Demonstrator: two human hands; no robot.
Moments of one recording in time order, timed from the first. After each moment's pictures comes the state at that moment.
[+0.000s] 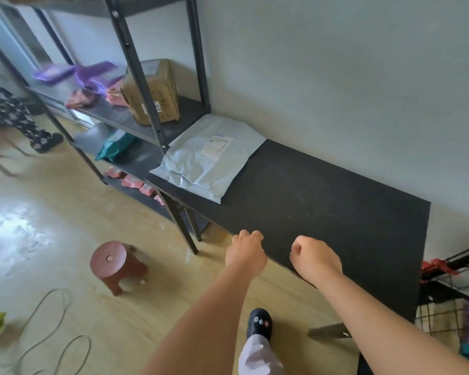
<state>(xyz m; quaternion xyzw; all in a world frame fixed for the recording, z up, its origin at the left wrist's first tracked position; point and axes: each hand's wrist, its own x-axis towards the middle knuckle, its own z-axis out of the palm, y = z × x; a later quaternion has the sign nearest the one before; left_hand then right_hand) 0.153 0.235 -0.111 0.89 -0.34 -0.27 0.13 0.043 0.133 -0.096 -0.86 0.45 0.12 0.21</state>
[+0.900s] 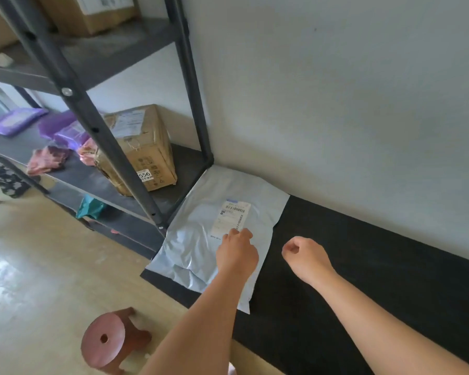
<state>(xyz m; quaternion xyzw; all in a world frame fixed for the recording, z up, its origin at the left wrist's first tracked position) 0.417 0.115 -0.102 0.91 -0.31 -0.22 0.17 0.292 0.017 -0.097 -0.79 0.48 0.02 0.39</state>
